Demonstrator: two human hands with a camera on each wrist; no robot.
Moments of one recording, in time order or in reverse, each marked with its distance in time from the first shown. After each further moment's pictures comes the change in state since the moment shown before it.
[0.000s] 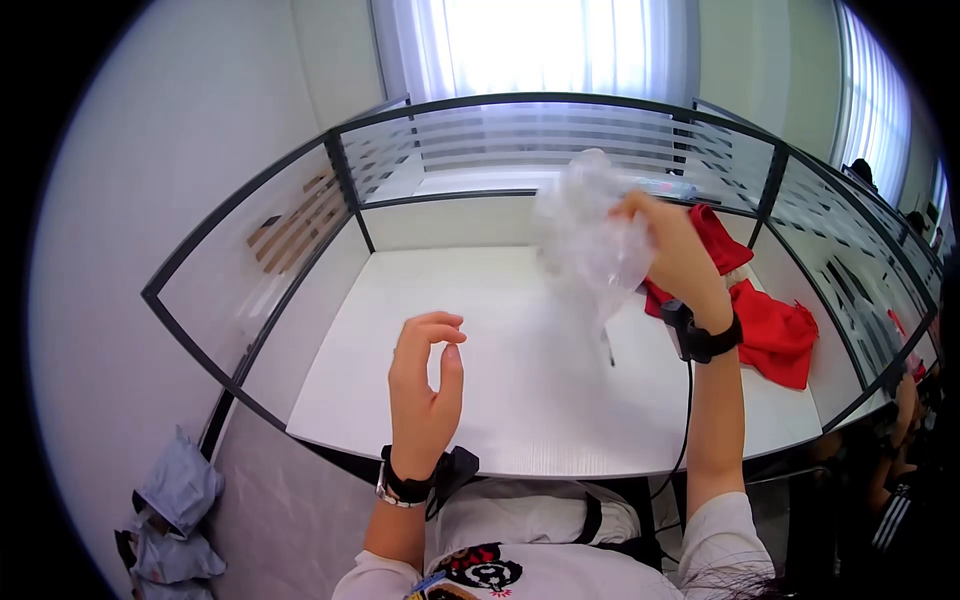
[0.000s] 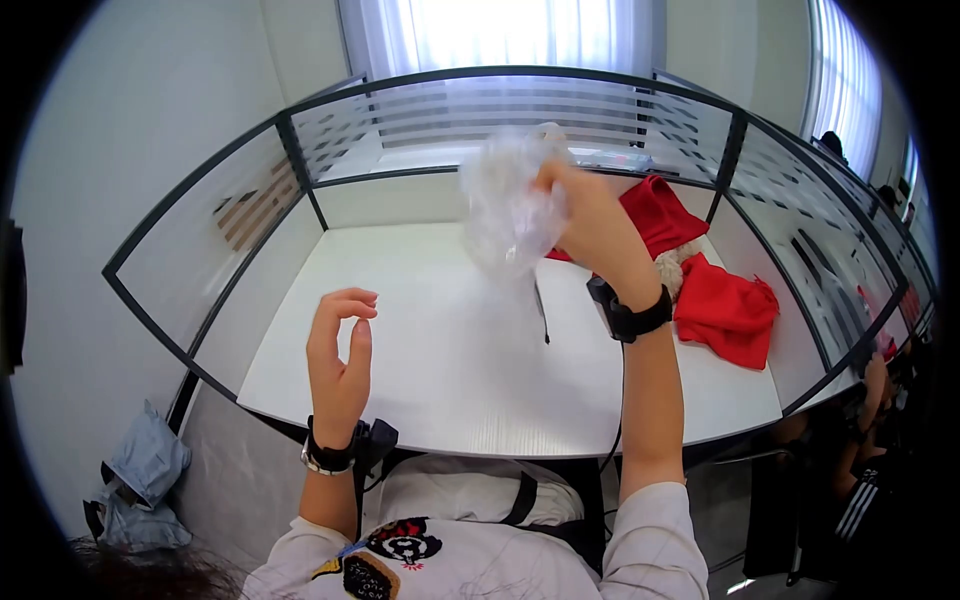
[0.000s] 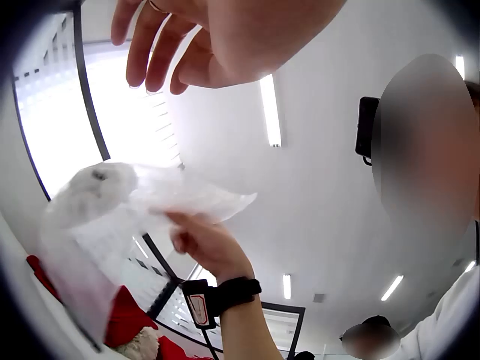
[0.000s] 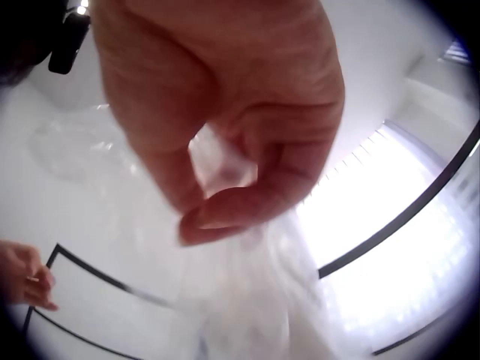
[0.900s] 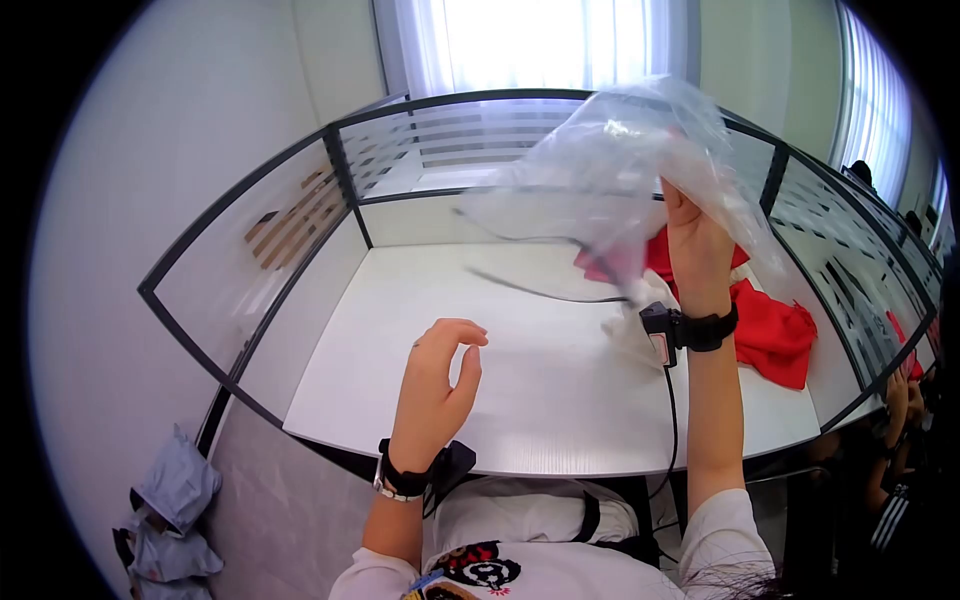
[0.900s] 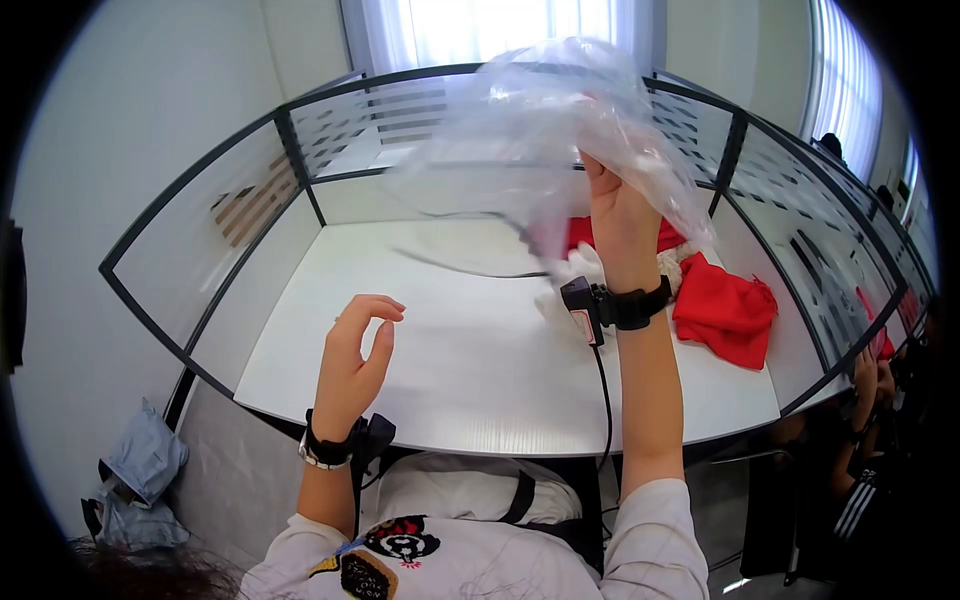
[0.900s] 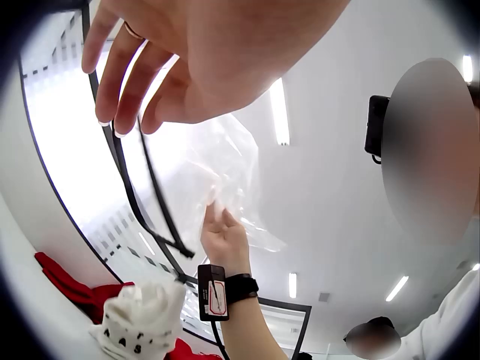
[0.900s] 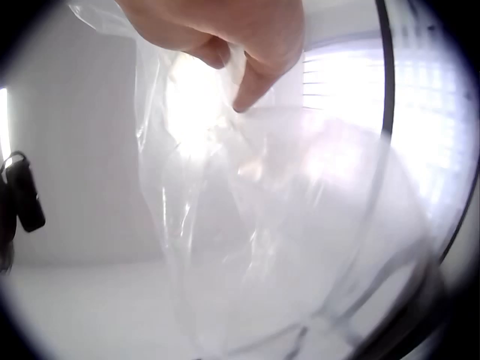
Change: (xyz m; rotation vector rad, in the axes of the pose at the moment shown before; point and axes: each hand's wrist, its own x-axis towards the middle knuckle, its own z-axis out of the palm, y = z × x) left_hand 0.001 -0.010 0.004 0.006 -0.208 -0.017; right_hand 0.011 0.035 0.011 1.257 0.565 -0.097
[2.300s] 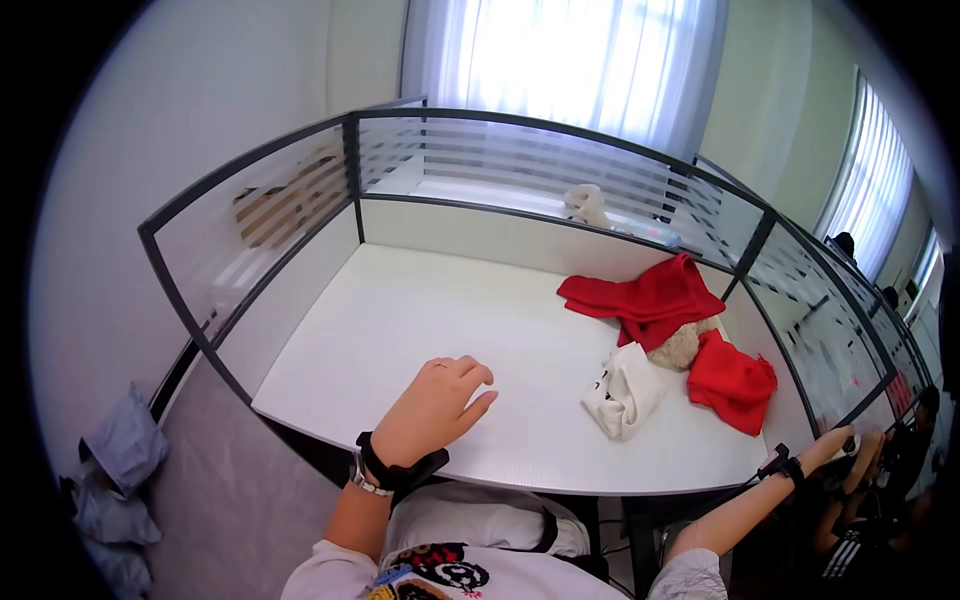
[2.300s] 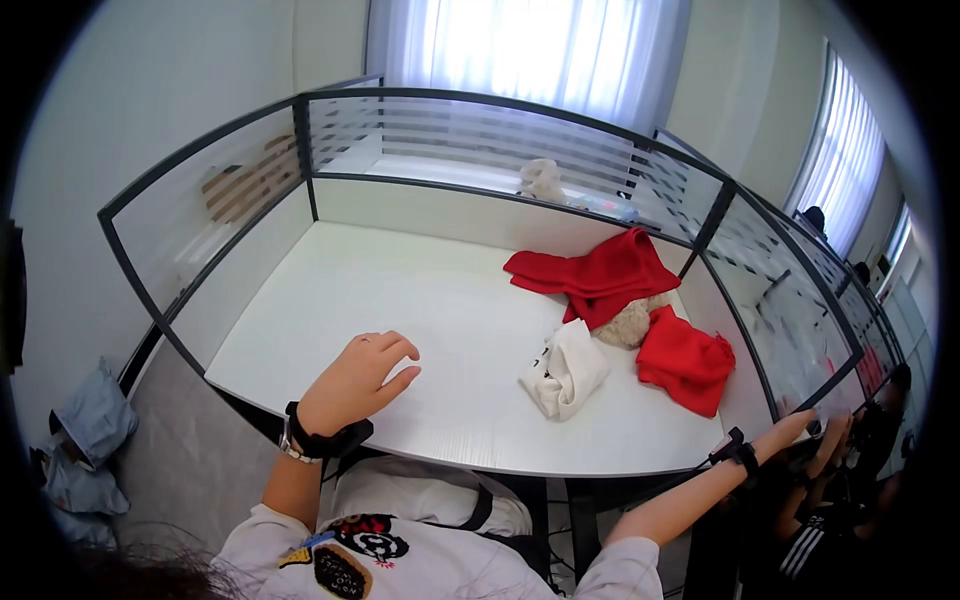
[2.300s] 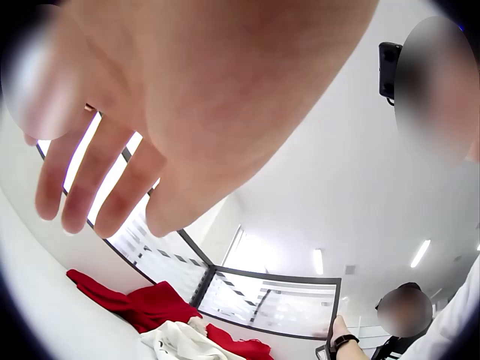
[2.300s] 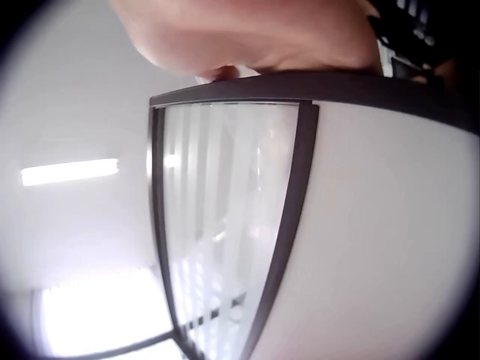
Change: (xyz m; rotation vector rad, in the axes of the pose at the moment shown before) left_hand -0.016 -0.015 0.002 0.266 -0.379 0.105; right_hand -0.120 -0.314 -0.249 -1.873 1.751 -0.748
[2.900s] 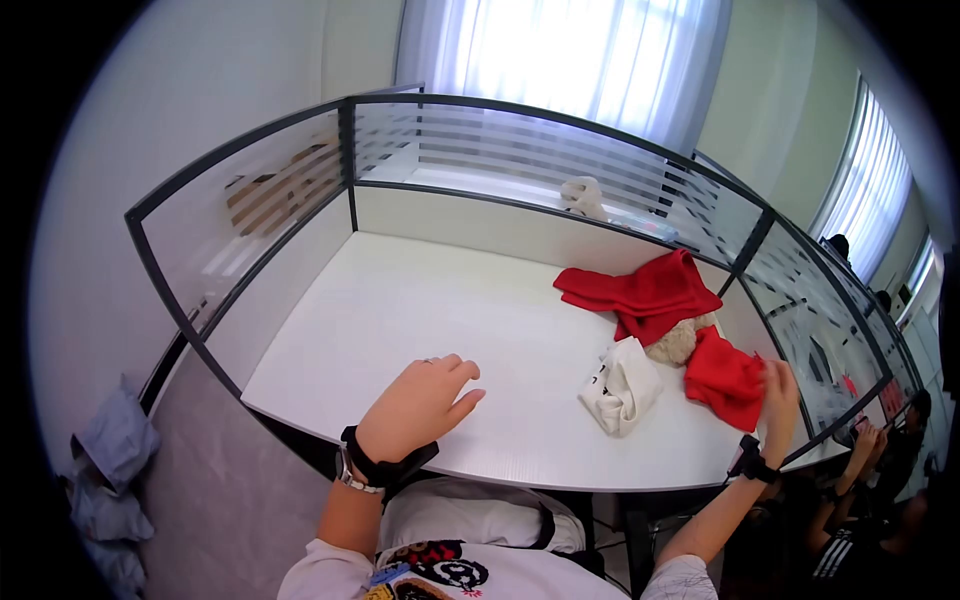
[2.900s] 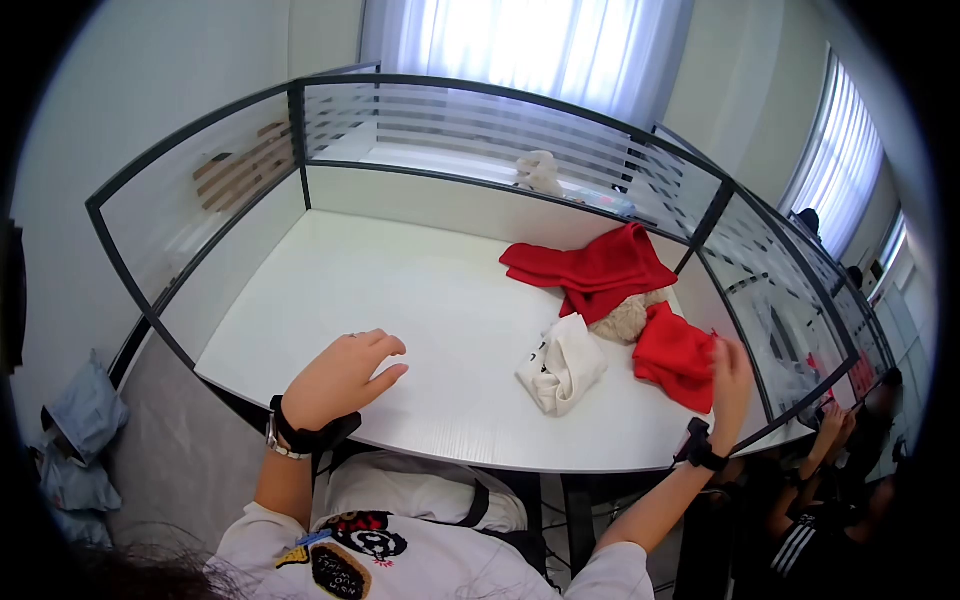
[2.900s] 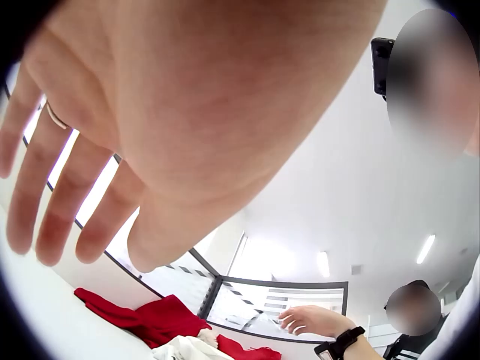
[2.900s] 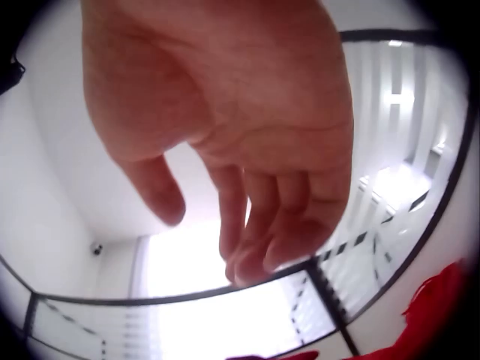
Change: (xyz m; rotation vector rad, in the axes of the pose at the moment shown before) left_hand -0.005 -0.005 -0.008 -0.004 -0.122 -0.122; right_hand -0.102 -0.069 -0.045 0.478 -1.609 -0.342
